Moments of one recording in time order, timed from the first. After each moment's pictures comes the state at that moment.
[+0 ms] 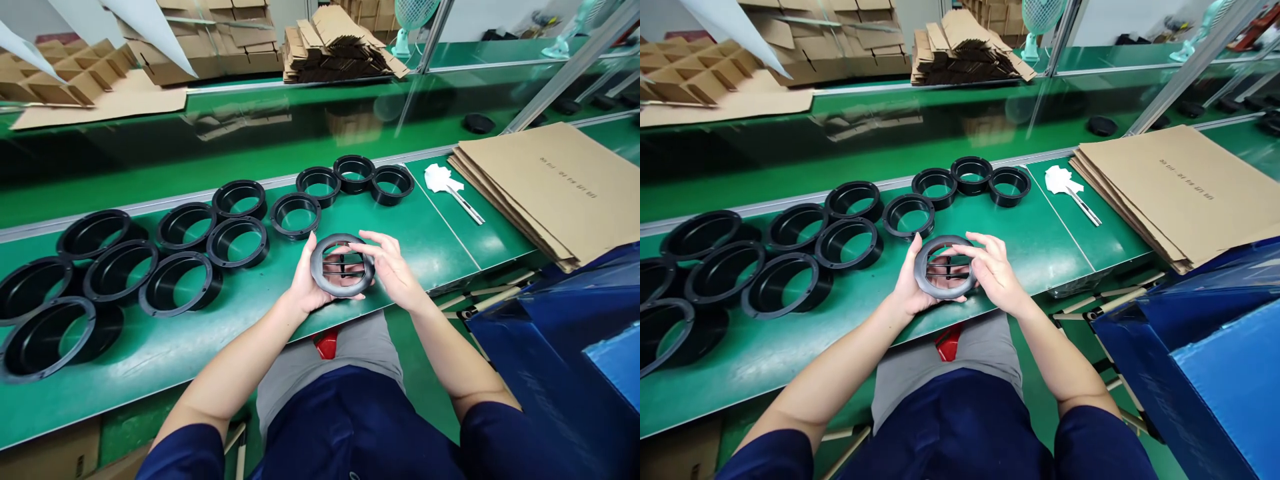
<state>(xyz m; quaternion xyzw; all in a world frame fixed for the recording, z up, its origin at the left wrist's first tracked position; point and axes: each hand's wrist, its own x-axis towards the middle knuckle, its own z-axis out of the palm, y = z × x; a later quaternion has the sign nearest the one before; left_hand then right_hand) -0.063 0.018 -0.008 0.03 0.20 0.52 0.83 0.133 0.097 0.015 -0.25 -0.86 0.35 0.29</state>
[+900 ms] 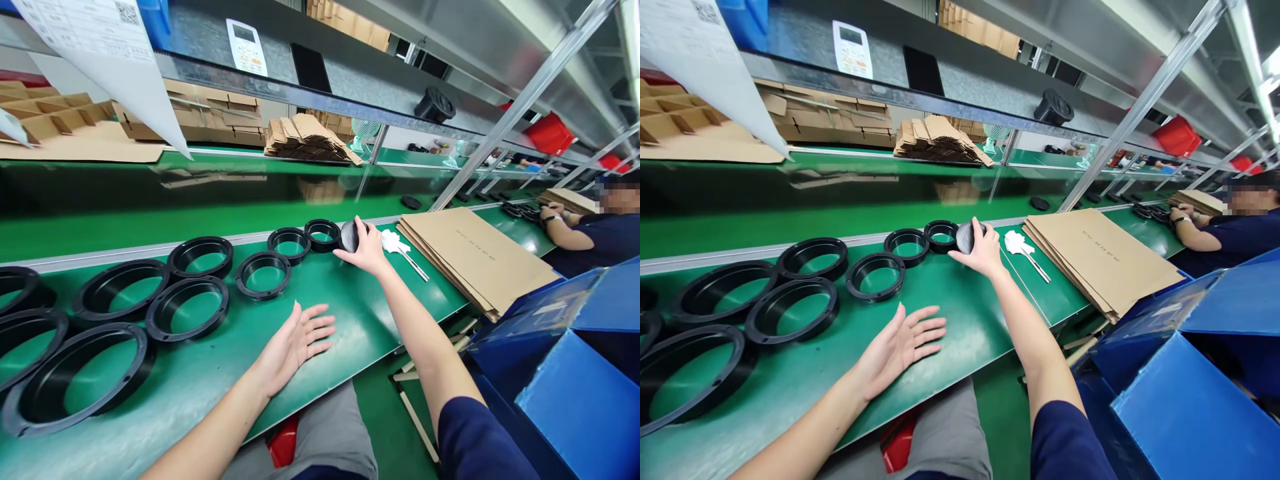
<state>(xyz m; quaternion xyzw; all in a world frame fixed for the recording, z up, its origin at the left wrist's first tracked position) -0.051 0.017 -0.003 0.14 0.34 0.57 0.74 0.083 0.261 0.030 -0.44 -0.86 0.10 0.25</state>
